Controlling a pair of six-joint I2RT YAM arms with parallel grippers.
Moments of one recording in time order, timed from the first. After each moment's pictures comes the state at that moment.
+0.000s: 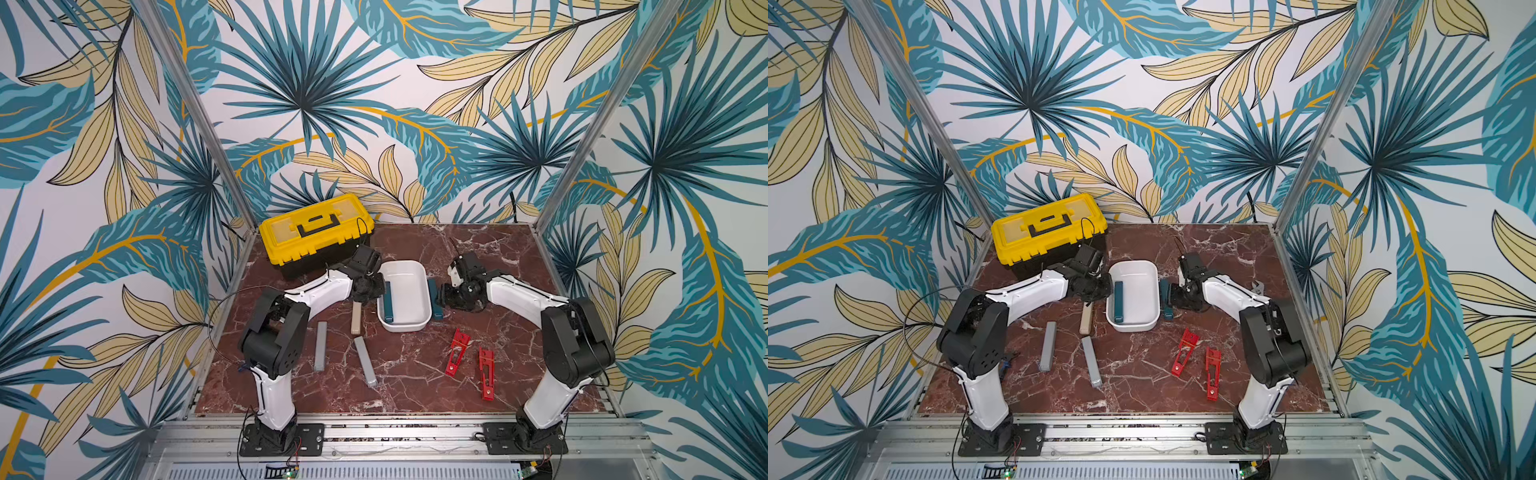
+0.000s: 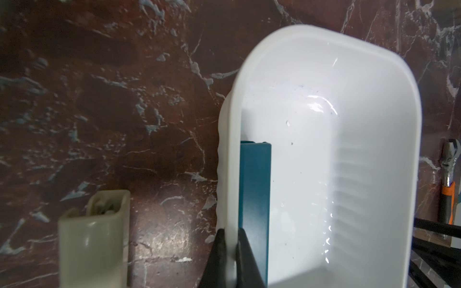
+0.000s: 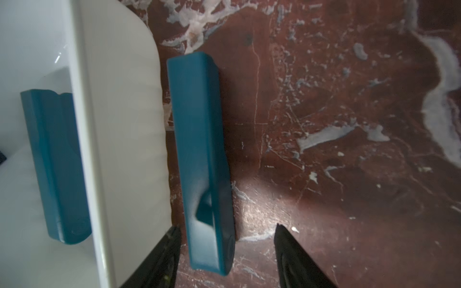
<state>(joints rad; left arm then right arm) -0.47 1.88 1.31 -0.45 0.13 -0.69 0.31 1.77 1.16 -0.52 -0.16 0.41</state>
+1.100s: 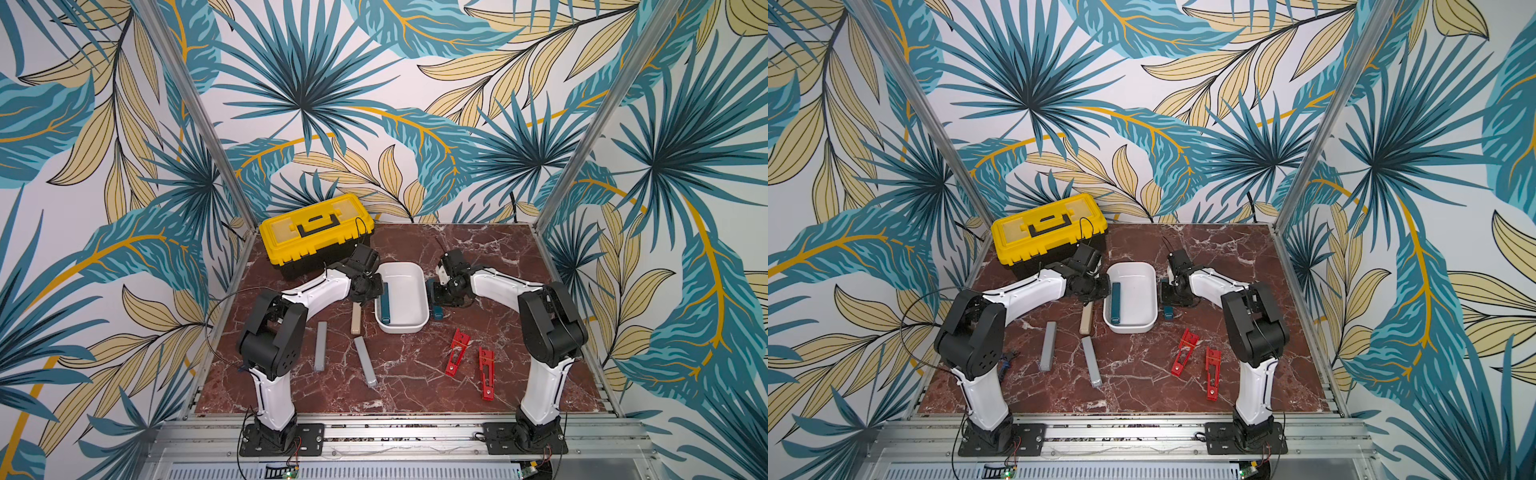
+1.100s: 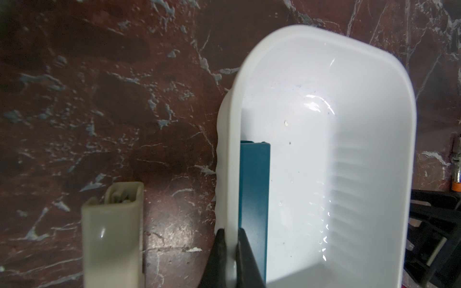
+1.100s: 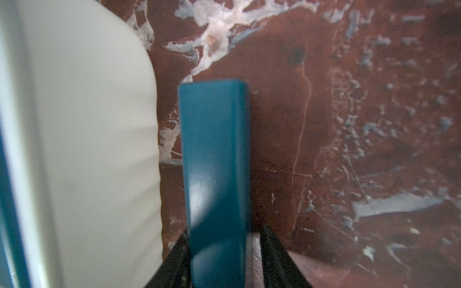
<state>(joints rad) -0.46 1.86 1.31 -0.48 0.13 -0.67 0.35 1.95 1.28 -0.53 -0.15 0.38</state>
